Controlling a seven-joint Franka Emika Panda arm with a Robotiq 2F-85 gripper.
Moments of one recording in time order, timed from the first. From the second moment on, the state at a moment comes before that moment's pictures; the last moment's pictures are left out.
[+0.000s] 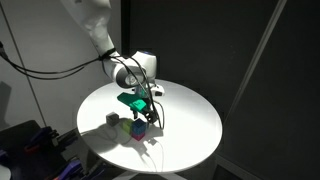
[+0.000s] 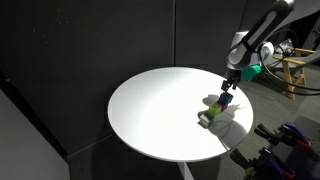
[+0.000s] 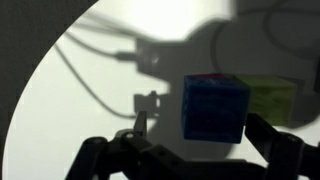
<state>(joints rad) -0.16 0.42 -0.13 -2.28 0.02 2.67 -0.24</state>
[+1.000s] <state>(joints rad) -0.16 0.43 -0.11 -2.28 0.02 2.67 -0.24</state>
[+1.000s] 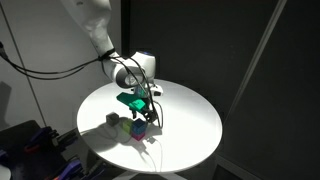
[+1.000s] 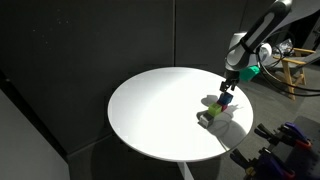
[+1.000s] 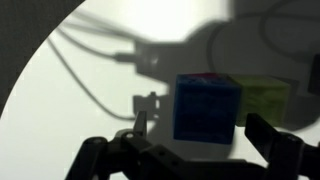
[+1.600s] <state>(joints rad) -0.16 0.45 -0.11 -2.28 0.02 2.67 -0.24</state>
